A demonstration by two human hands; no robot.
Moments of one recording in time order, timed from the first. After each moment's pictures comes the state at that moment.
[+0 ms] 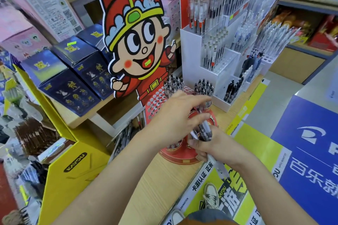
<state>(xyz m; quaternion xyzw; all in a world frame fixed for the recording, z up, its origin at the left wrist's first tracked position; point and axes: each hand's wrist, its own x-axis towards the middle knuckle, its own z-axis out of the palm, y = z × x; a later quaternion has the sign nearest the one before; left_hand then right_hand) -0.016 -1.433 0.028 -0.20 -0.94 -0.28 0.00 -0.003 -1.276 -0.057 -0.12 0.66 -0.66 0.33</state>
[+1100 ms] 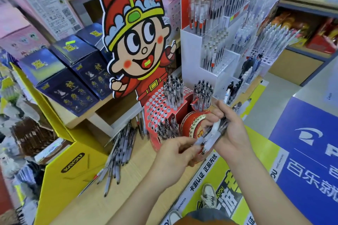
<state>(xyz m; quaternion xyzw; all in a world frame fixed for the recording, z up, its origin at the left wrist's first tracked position) 0.052 -1.427 -0.019 0.05 -0.81 -0.57 -0.16 -0.022 -1.290 -0.029 0.17 0.22 -0.95 0.16</state>
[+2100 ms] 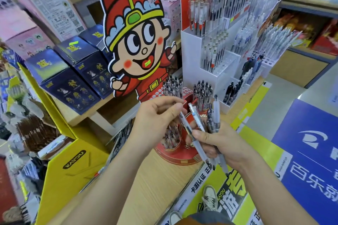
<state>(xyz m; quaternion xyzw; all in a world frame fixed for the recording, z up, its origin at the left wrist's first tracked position) 0.017 -1.446 0.036 0.06 -0.77 -0.63 0.01 0.001 -1.270 -0.020 -0.06 0.57 -0.76 0.30</state>
